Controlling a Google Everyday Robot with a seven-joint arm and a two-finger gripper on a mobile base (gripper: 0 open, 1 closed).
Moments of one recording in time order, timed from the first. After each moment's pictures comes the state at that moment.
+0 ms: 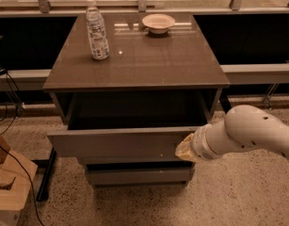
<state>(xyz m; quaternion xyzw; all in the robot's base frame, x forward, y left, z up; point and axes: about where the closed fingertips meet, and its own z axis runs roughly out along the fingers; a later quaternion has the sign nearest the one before) 0.495 -0.138 0.659 -0.56 0.78 0.10 0.27</state>
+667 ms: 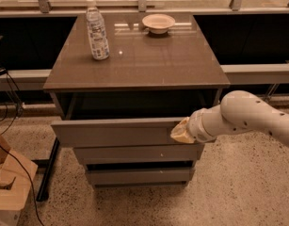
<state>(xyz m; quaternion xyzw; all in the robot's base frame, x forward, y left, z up) 0.562 -0.131 0.665 -0.56 0.76 0.11 0.32</state>
